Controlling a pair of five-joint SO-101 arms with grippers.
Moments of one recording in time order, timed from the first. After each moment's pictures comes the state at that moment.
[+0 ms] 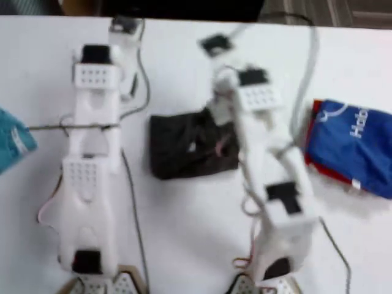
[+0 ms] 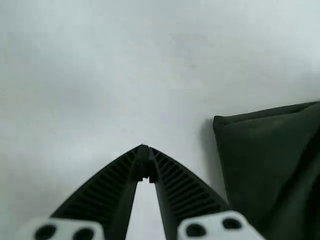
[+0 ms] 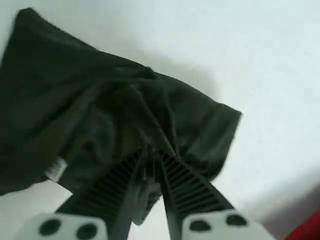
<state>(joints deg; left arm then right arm) -5.3 55.0 -69.2 101.1 -5.7 -17.9 23.2 -23.8 83.1 20.4</state>
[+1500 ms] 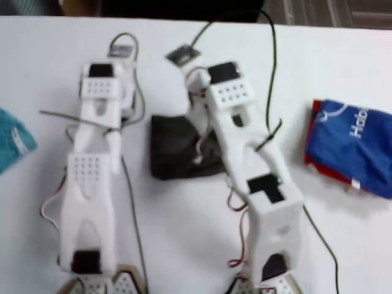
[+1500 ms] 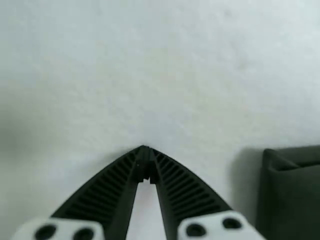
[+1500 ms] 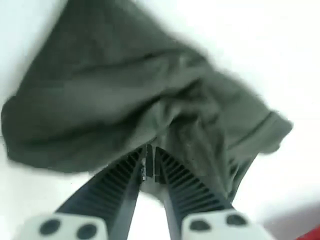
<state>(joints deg) -7.9 68.0 -69.3 94.3 -0.6 -22.9 27.2 -29.7 90.5 21.5</state>
